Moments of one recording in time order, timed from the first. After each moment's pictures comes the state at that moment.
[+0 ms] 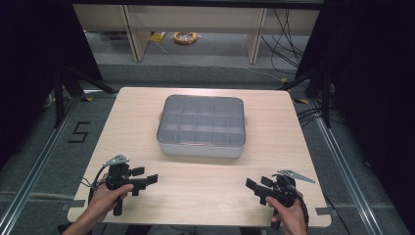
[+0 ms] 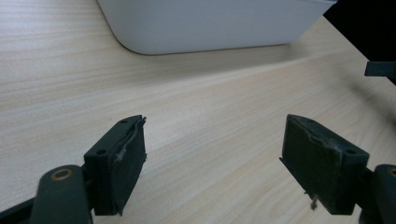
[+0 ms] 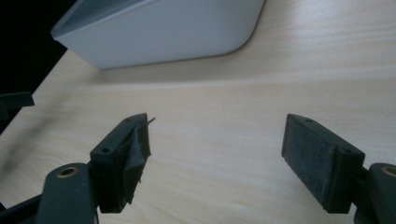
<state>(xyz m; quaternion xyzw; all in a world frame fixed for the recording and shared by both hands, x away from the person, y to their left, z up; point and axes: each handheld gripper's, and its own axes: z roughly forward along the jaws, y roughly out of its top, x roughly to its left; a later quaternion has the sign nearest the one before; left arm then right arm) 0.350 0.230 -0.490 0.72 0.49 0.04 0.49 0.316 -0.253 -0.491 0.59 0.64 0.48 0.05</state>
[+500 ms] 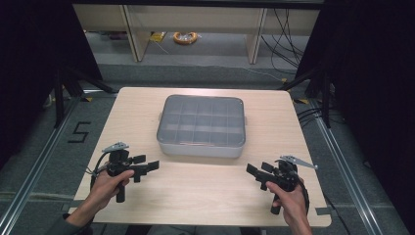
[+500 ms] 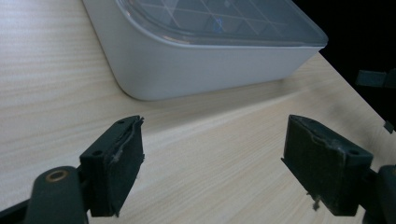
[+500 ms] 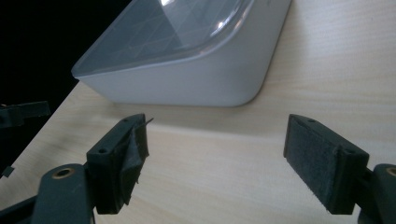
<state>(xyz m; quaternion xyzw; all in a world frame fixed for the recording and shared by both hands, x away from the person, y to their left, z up) 0.378 0.227 -0.468 0.70 0.49 0.04 0.51 0.347 -0.256 -0.466 0.56 0.65 0.51 0.07</state>
